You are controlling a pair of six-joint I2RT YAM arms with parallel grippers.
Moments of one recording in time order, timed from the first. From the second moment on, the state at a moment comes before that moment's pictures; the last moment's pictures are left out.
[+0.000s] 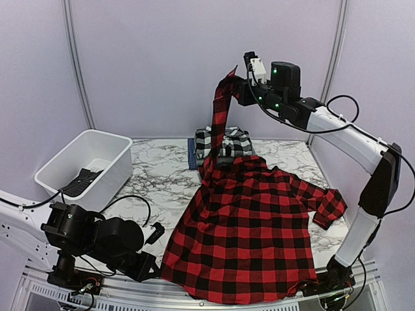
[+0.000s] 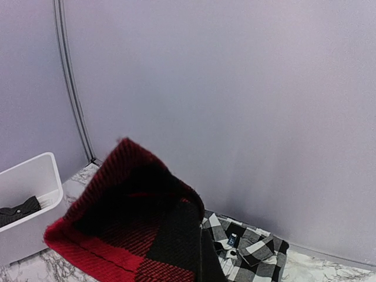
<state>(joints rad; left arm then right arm) -1.52 1.12 0.78 -0.66 -0.03 -1.08 0.57 1.73 1.74 -0.10 -0.01 0.04</state>
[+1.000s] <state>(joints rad) -1.43 1.91 1.37 -0.59 0.36 -0.62 0.49 1.37 1.26 -0.25 0.35 0.07</state>
